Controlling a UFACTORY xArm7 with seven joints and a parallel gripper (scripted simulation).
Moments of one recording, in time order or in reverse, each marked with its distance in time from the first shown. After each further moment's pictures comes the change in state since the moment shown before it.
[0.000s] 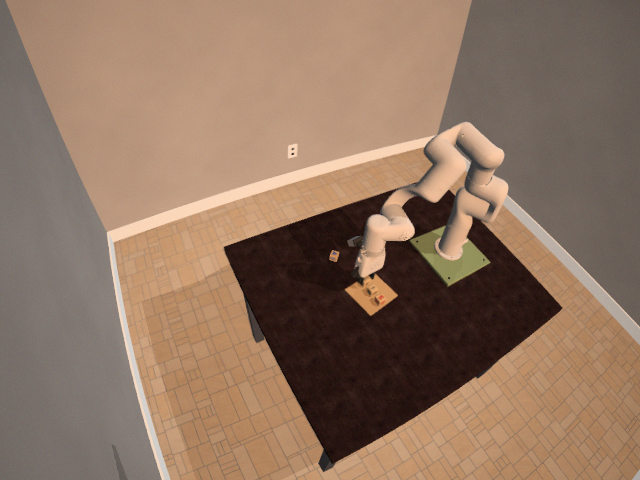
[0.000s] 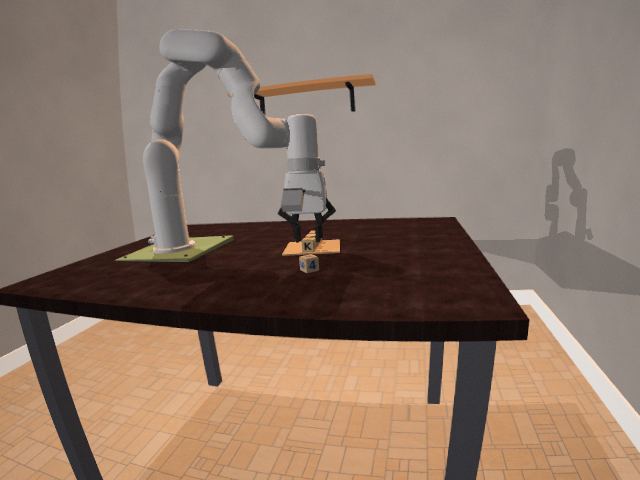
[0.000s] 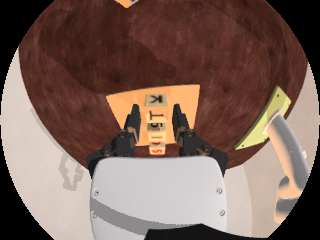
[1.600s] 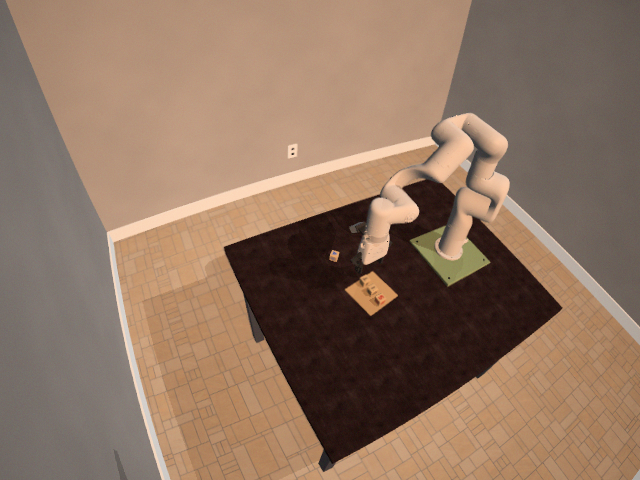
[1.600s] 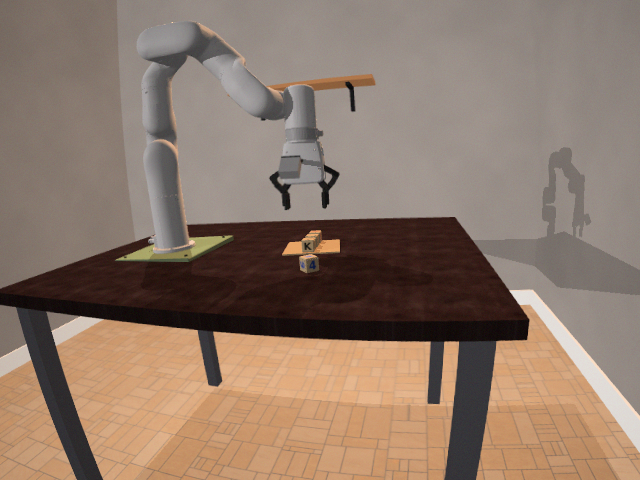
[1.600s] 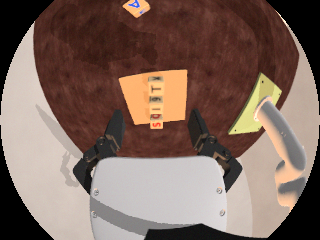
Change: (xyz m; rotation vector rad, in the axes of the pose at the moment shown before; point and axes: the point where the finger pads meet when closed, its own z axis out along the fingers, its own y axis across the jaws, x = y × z) arm 0.000 0.001 -0.071 -0.001 0.001 0.000
